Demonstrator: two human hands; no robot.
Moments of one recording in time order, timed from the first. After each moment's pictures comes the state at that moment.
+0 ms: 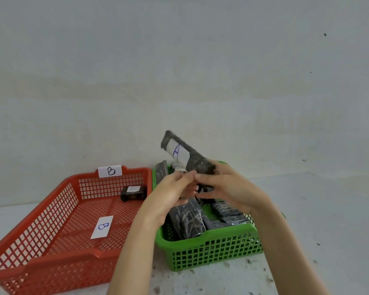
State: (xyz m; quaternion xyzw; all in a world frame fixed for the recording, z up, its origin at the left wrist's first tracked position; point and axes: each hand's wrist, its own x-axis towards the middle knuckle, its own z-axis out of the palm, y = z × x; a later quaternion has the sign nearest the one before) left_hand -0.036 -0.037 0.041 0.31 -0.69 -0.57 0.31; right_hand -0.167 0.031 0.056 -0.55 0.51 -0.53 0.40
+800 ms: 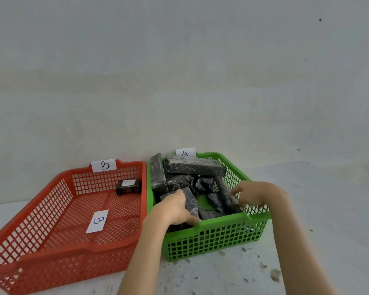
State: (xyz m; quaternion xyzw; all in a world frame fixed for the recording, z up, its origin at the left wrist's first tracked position) left_hand -0.058 -0.047 0.005 0.45 -0.86 -0.25 -0.02; right_hand -0.233 0.037 0.026 -0.55 0.81 -0.01 0.19
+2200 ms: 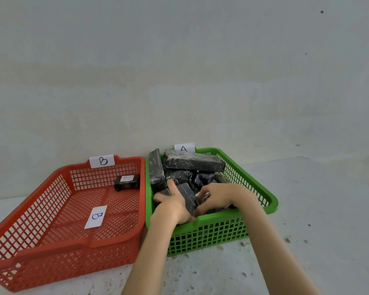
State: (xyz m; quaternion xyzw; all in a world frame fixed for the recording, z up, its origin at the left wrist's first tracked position) left_hand -0.068 -0.040 -0.004 0.54 -0.81 -0.23 -0.05; right_hand -0.196 -0.002 0.004 -0.60 0.76 -0.07 0.25
